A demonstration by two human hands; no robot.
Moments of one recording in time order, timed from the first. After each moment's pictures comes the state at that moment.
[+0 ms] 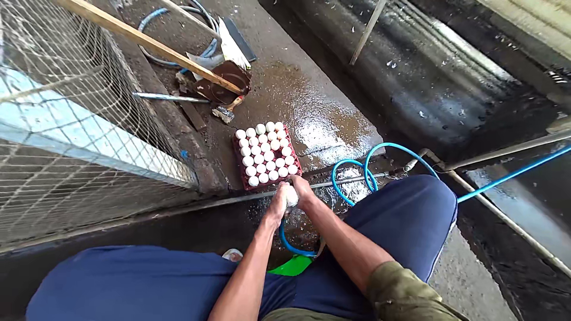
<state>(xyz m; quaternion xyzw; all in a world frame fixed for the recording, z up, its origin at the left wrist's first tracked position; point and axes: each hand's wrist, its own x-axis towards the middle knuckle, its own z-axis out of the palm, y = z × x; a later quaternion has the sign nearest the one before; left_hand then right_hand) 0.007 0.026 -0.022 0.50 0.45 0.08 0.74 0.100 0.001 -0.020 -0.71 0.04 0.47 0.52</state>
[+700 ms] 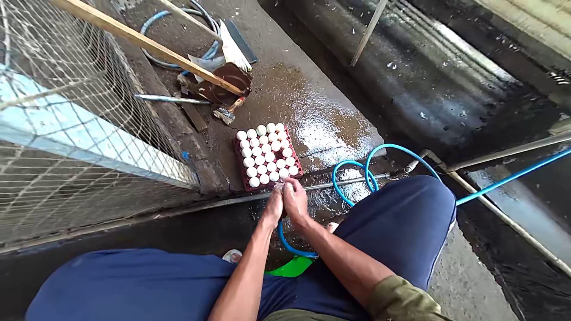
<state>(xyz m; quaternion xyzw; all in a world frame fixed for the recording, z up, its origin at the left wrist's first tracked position) -0.006 0.031 -0.026 0.52 0.43 0.10 0.73 0.066 -0.011 -0.017 -0.78 -0.11 0.35 0.51</state>
